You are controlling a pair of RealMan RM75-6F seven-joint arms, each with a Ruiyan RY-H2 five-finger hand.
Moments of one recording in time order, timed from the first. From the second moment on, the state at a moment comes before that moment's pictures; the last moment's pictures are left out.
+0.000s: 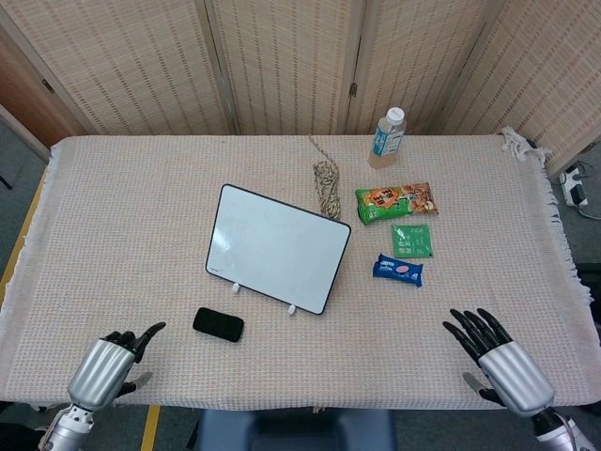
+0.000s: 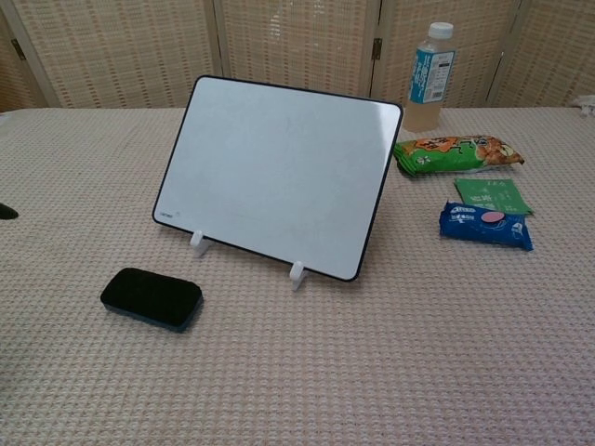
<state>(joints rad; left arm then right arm) -0.13 -1.29 0.06 -1.59 1.85 1.45 0.24 0.11 -1.05 -0.16 -1.62 -1.87 1.44 -0.04</state>
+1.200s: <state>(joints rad) -0.51 -1.49 -0.10 -1.79 1.11 1.01 0.81 0.16 -1.04 -0.16 -1.63 -1.84 1.37 0.00</state>
